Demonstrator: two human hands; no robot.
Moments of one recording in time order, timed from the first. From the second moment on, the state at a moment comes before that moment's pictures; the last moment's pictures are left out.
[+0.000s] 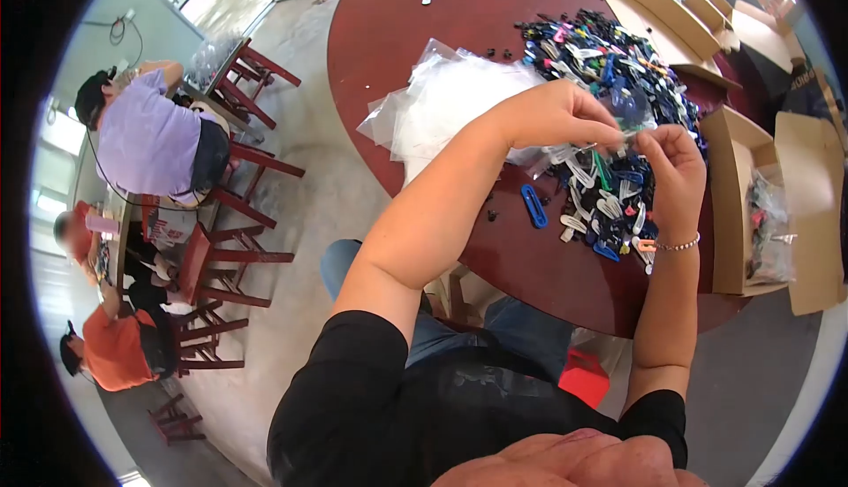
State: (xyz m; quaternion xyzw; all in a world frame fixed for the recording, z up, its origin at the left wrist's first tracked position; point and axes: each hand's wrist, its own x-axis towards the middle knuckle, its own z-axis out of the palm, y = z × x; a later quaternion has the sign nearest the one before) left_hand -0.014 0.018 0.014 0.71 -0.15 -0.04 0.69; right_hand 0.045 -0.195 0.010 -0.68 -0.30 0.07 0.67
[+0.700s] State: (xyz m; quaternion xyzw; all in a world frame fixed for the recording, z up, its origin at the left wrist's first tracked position) left_hand -0.008 0.013 0.007 0.62 0.02 0.02 0.79; right_hand 0.013 -0.165 0.011 -0.74 -0.53 -0.30 0.28
